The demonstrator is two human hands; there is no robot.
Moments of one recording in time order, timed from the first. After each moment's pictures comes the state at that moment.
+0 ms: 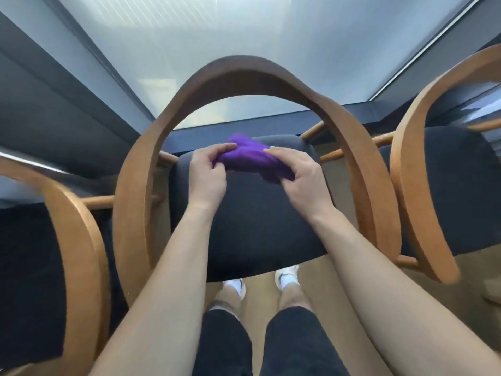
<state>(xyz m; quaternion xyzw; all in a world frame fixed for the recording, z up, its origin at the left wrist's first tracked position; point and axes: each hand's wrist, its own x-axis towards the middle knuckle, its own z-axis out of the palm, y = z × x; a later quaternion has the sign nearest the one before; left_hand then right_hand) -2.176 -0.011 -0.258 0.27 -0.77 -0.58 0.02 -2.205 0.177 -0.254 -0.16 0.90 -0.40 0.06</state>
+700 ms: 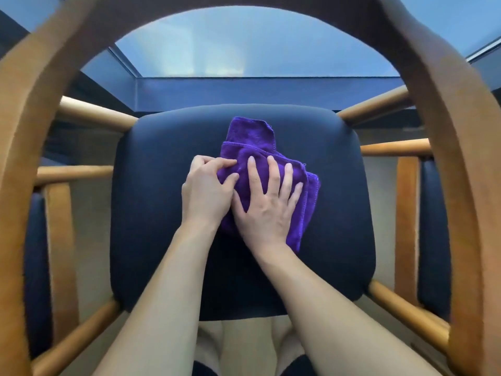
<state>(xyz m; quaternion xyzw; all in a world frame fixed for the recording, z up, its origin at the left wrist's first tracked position) -2.205 0.018 -0.473 0.32 -0.87 -0.37 -0.07 -2.200 0.133 -0.504 -0.09 0.97 -0.16 0.14</state>
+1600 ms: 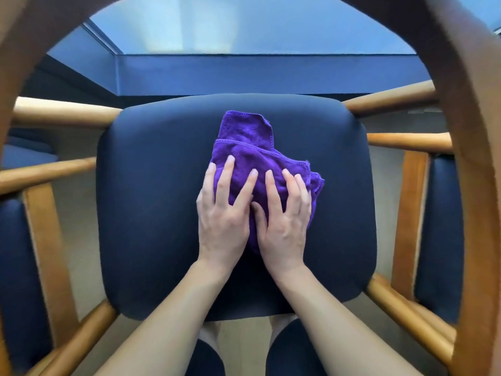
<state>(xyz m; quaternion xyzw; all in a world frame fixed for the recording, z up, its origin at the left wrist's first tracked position) -2.172 0.053 -0.511 0.13 -0.97 -0.21 0.04 -2.194 0.164 -0.520 -0.12 0.97 -0.20 0.00</state>
